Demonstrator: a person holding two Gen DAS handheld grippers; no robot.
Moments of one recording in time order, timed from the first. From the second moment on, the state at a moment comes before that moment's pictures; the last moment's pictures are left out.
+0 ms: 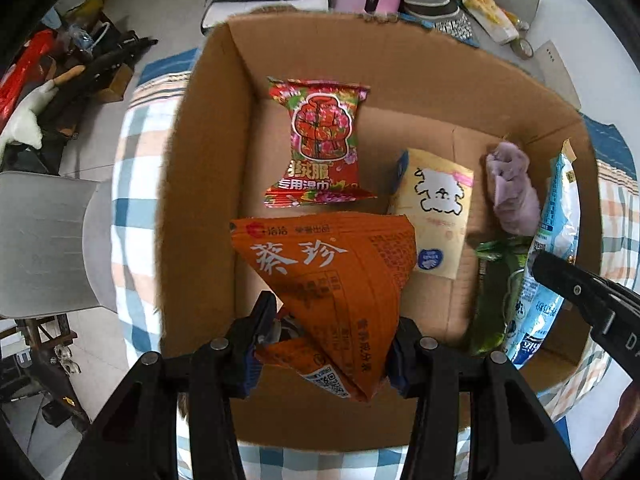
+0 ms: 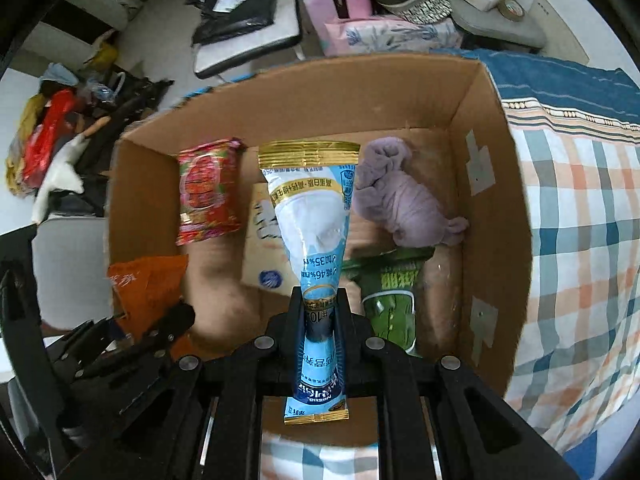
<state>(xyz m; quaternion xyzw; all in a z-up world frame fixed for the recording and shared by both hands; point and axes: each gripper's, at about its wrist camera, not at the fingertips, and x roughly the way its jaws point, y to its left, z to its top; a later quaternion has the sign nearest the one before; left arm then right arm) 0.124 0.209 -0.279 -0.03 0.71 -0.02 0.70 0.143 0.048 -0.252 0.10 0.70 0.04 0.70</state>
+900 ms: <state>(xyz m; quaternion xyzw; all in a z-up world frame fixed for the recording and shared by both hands) 0.123 0.205 -0.262 -0.05 0.70 -0.01 0.72 0.138 0.038 -0.266 0.07 0.71 0.03 0.70</state>
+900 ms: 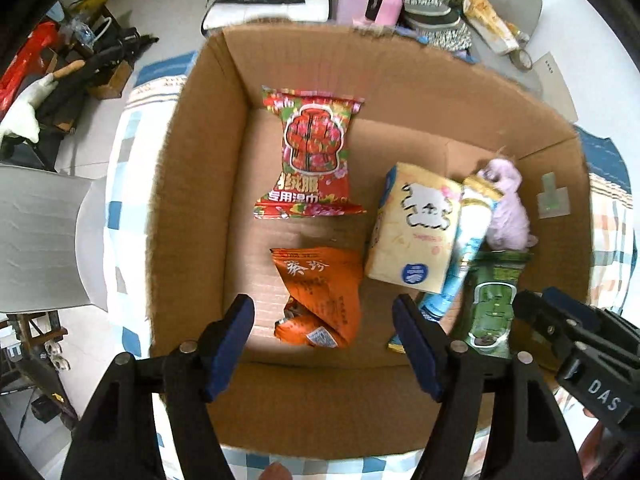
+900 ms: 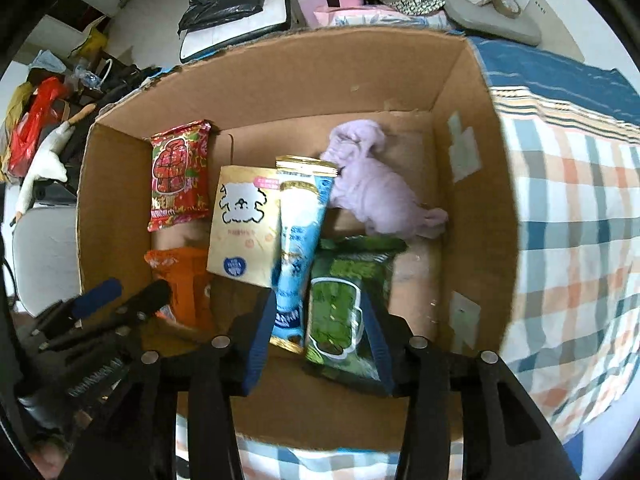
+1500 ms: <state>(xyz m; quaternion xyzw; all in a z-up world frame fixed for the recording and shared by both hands) 0.095 0.203 -0.208 -0.05 0.64 0.01 0.77 0.096 0.016 -0.214 0.01 0.68 0.00 0.73</state>
